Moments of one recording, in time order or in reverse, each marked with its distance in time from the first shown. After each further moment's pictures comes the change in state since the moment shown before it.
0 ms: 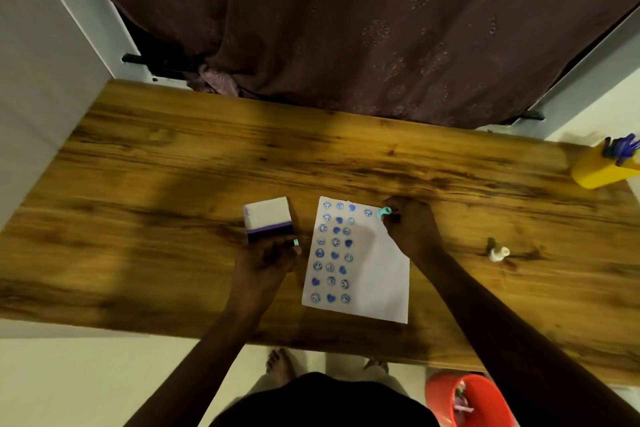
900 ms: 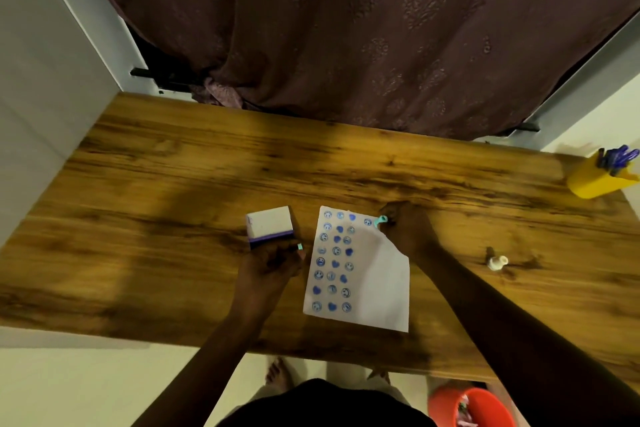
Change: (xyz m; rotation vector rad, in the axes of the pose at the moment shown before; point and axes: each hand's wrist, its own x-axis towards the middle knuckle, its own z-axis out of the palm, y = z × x) left_hand -0.002 0.009 0.004 -0.016 -0.006 0.012; right_hand 0.010 -0.011 -0.007 -0.053 -0.094 0.007
